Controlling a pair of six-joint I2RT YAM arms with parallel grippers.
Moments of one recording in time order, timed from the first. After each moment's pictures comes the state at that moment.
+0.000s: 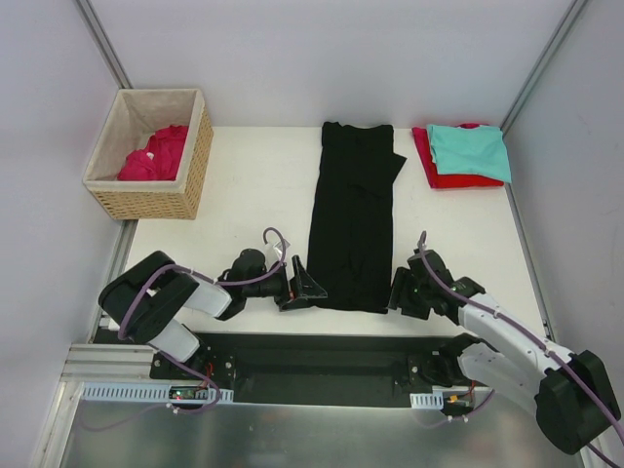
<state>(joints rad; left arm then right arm) -0.67 1.53 0.25 0.76 0.57 -1.13 0.54 0.90 0.41 -0.60 -0.04 0.77</state>
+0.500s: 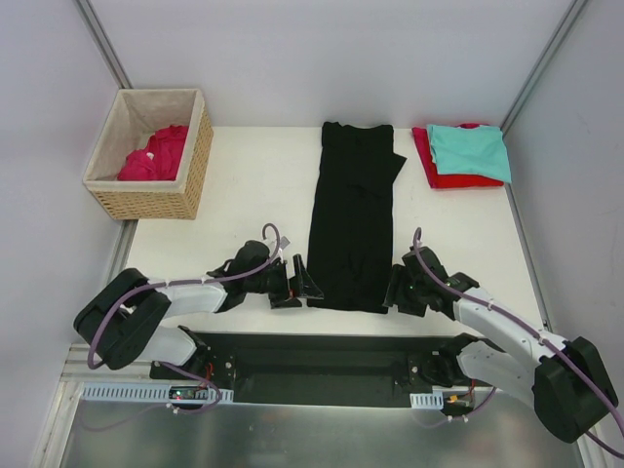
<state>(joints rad) -0.67 1.38 0.35 0.36 0.53 -1.01 0.56 0.98 0.44 -0.55 -0.02 0.79</state>
